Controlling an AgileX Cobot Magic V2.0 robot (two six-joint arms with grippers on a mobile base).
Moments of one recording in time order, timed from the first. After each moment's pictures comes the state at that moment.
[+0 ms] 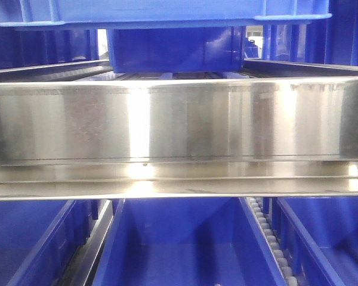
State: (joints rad) left arm -0.20 1.92 -2.41 -0.10 1.30 -0.15; right arm 0.20 1.81 -2.19 0.41 1.14 -0.02
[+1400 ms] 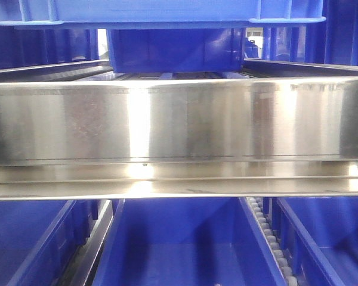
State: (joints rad) left arm -0.20 1.92 -2.41 -0.10 1.28 -0.15; right arm 0.20 1.81 -2.19 0.41 1.14 -0.02
